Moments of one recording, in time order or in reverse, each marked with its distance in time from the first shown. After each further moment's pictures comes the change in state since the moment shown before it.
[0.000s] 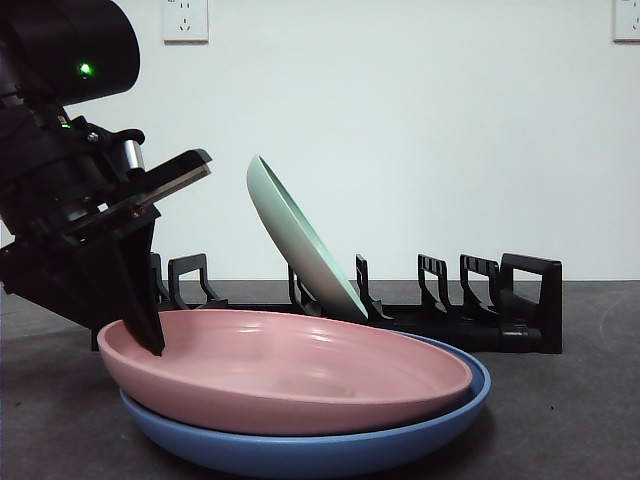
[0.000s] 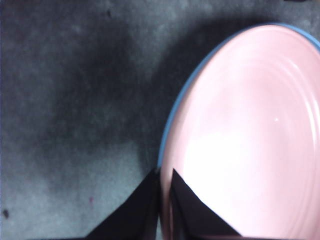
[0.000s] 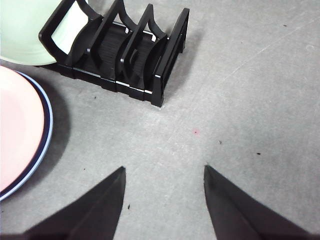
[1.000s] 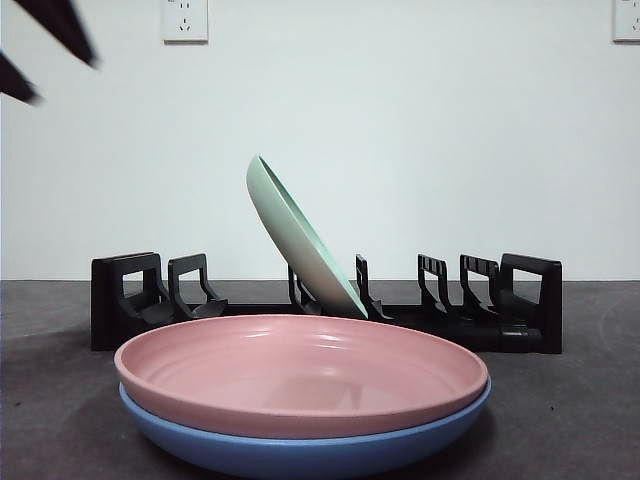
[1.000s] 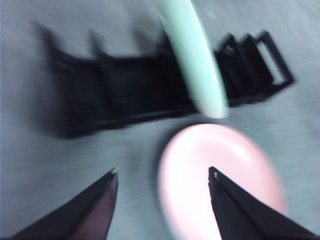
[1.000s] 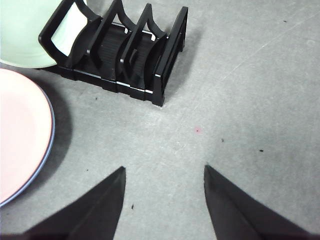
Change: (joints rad) left arm 0.184 -0.566 0.151 -0.315 -0.058 0.309; right arm 0.000 0.000 0.000 -0.003 -0.002 0.031
